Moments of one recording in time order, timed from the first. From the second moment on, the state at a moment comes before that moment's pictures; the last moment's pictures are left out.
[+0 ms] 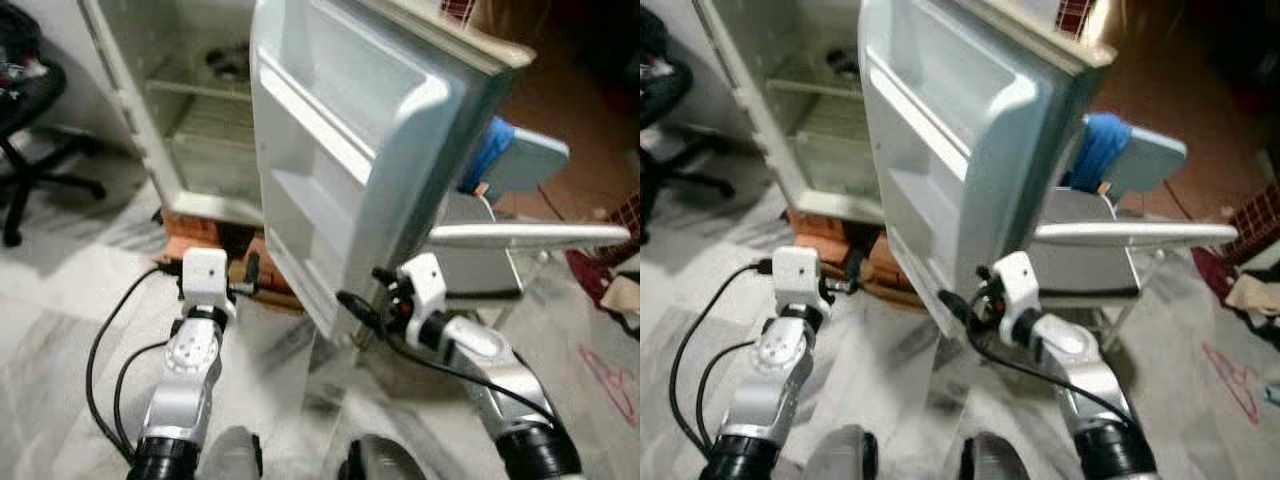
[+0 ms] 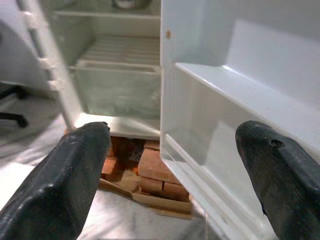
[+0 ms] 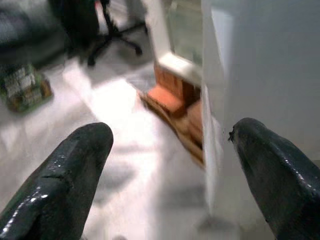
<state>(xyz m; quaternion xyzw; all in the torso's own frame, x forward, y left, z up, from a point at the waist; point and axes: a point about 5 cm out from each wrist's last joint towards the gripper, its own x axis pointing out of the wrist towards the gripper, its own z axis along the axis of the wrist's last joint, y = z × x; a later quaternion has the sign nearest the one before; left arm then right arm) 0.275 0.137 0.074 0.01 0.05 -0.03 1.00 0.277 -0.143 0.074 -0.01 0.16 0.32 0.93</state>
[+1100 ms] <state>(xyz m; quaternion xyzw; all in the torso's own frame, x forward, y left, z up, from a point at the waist) 0.274 0.145 0.080 0.00 0.02 -0.01 1.00 0.309 -0.157 0.113 0.00 -0.03 0.05 1.00</state>
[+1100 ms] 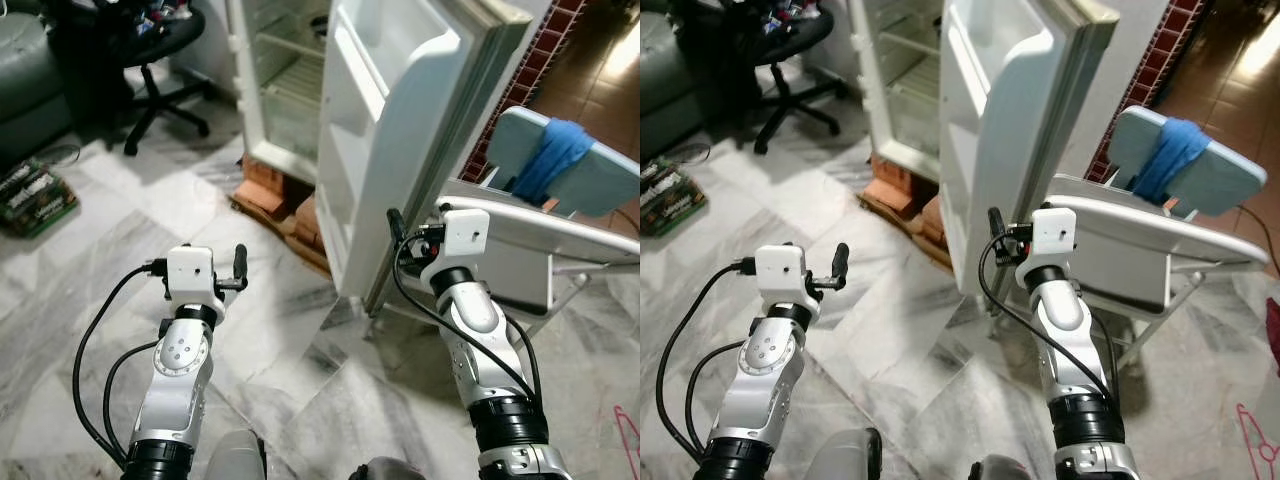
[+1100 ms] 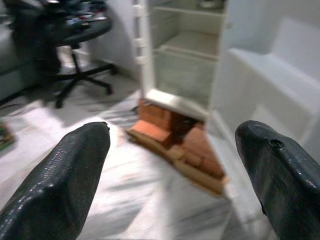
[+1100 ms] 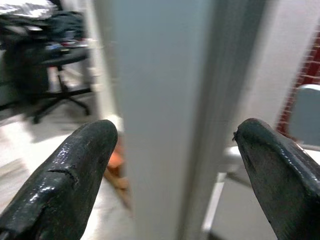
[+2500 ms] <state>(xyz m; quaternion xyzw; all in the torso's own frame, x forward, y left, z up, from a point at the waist) 0.272 0.139 0.082 -0.01 0.02 -0.03 1.00 0.301 -0.085 0.149 0.16 0.00 0.29 0.94</state>
